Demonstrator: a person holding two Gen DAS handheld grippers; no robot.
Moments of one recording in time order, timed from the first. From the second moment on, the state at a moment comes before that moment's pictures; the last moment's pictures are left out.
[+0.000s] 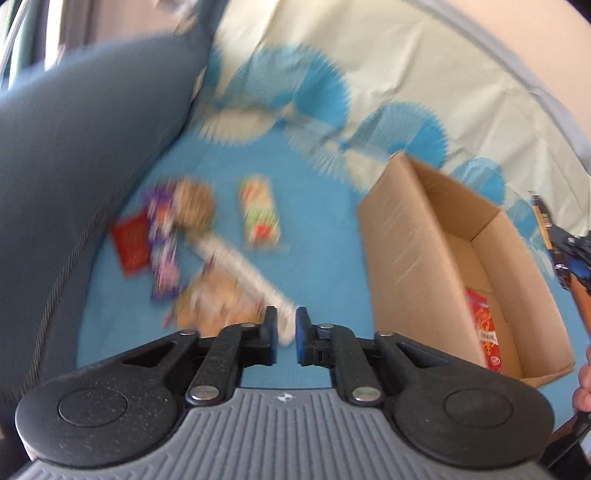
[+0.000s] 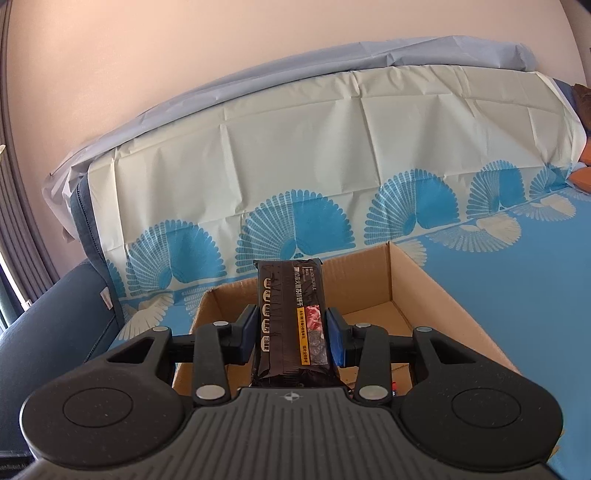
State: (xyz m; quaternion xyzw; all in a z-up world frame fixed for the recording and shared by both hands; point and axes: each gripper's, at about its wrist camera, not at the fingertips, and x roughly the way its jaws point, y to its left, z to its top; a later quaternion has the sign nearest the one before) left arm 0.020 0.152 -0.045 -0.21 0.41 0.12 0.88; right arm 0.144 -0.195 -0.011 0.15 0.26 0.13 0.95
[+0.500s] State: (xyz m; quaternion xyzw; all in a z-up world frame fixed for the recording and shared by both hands) left arm -0.038 0.045 -0.117 -0.06 0.54 0.05 0.84; right arm 0.143 -0.192 -0.014 0.15 0.26 0.14 0.94
